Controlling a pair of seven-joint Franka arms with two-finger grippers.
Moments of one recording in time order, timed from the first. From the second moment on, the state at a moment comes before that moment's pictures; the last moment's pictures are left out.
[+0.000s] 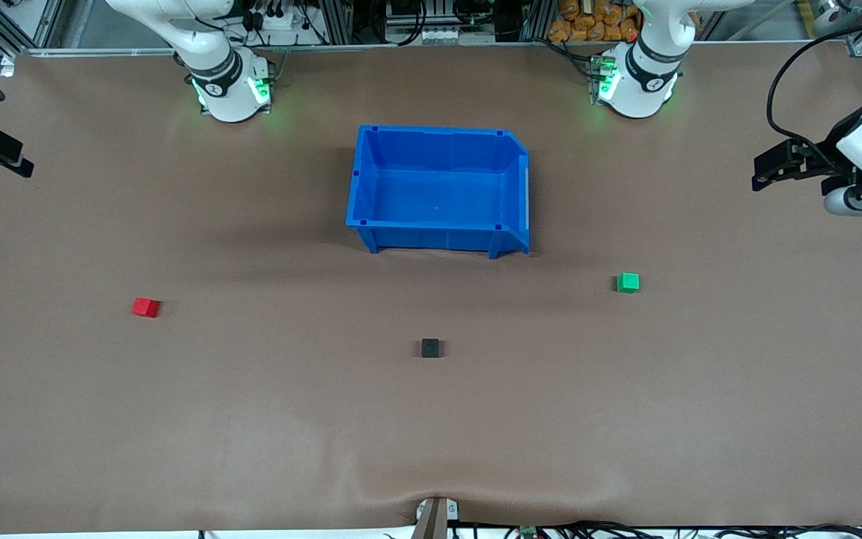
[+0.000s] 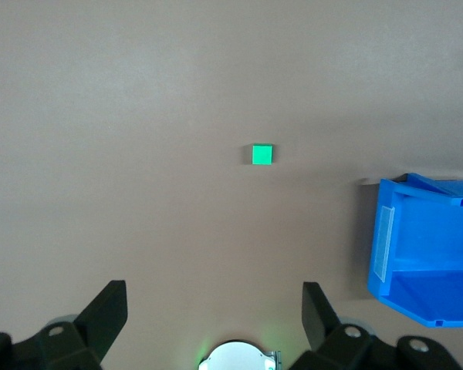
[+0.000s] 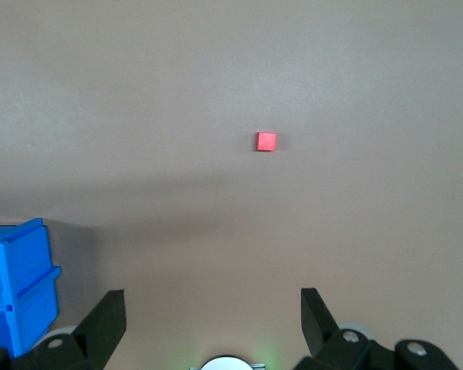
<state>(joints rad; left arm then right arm) -0.01 0.04 -0.09 -1.49 0.04 1.46 0.00 -0.05 -0.03 -0.05 -1.50 0.01 1.41 -0.04</state>
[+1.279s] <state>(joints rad) -0.01 0.17 -0.10 -1.54 0.04 1.40 -0.06 -0.13 0.33 -0.06 -1.50 0.02 1.54 -0.03</state>
